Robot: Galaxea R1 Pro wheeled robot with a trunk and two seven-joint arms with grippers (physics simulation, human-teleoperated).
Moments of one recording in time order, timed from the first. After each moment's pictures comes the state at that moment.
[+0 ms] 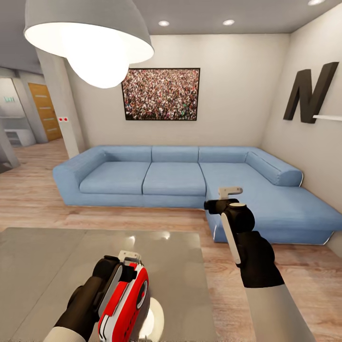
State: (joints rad) left arm -0.45 -0.04 -0.15 -1.15 0.01 1.02 0.11; right arm -0.69 0.12 0.11 -1.48 0.07 0.98 -0.17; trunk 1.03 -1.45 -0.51
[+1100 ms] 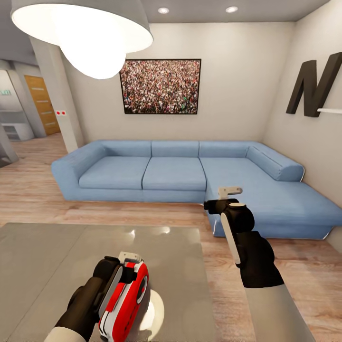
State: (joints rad) left arm -0.45 -0.05 -0.15 -1.13 0.01 1.02 0.11; right arm -0.69 0.12 0.11 -1.48 0.07 0.98 -0.17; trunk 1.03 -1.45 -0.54
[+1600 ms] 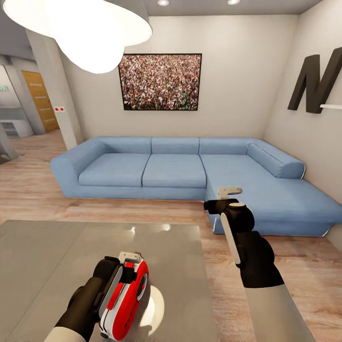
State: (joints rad) left arm -0.45 -0.05 -0.15 -1.13 0.01 1.02 0.11; right arm -0.69 0.12 0.11 -1.48 0.07 0.98 -0.17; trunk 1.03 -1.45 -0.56
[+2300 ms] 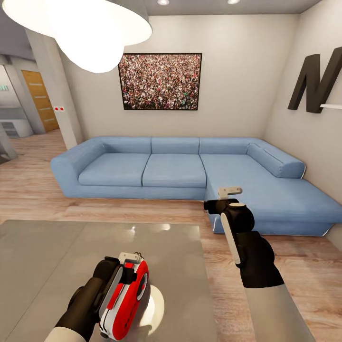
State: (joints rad) left arm -0.45 -0.05 -0.15 -1.13 0.01 1.02 0.11; right arm -0.69 0.12 0.11 -1.48 0.07 0.98 -0.17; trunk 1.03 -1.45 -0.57
